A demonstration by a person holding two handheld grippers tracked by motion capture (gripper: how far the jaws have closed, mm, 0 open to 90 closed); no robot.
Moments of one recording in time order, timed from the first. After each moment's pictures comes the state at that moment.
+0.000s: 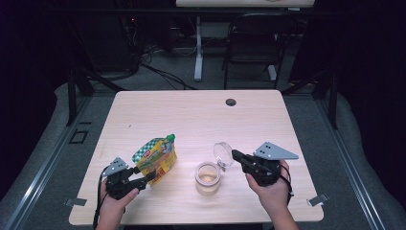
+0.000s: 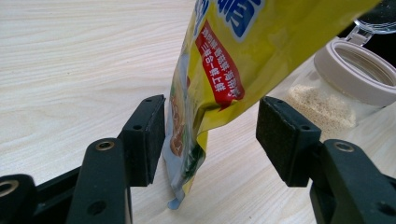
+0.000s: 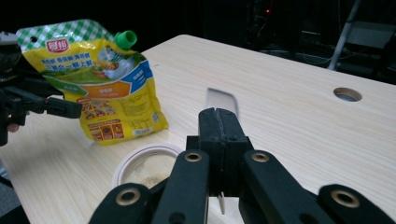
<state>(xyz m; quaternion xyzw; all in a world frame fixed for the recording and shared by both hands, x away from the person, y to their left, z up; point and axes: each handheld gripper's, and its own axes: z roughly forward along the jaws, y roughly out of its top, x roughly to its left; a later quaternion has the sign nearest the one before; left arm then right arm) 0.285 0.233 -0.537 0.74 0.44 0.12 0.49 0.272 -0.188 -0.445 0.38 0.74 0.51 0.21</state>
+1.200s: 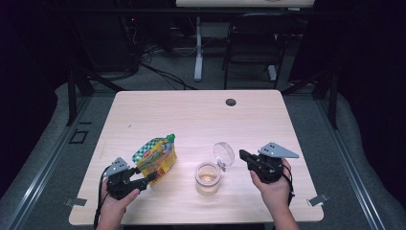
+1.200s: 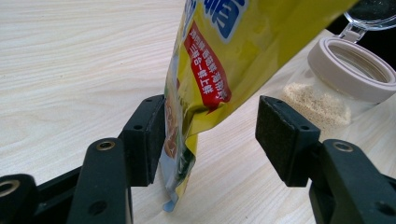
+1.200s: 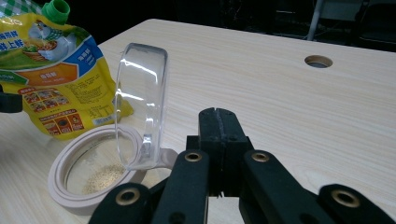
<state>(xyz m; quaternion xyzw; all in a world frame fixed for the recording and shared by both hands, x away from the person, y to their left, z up) 0.284 0.230 -0.537 0.75 0.43 0.11 0.49 0.290 -0.204 -0.478 0.43 0.73 0.49 0.21</state>
